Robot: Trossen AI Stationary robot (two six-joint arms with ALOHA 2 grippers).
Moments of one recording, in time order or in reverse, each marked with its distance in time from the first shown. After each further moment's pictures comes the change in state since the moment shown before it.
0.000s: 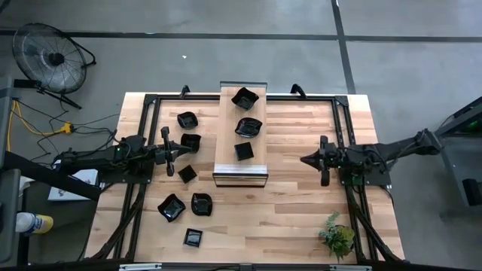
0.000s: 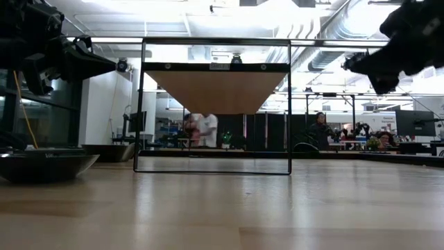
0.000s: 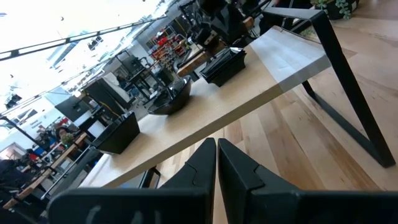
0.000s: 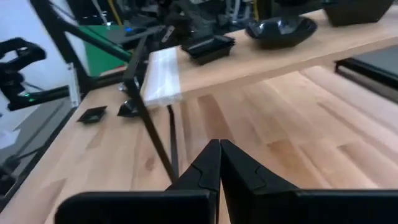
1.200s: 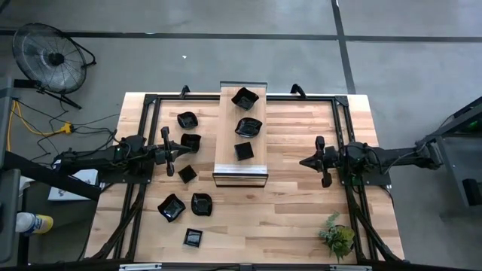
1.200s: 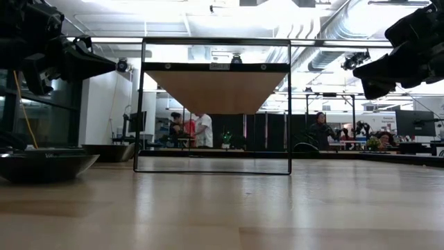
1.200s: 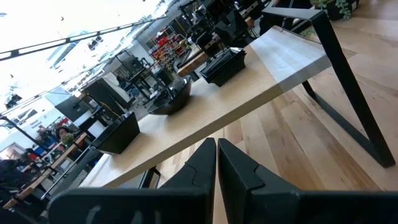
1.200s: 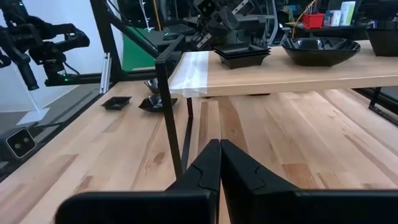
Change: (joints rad) left arm 0.000 0.000 0.000 0.000 0.000 0.000; right arm -0.194 -0.131 -0.133 0.104 -0.323 -0.219
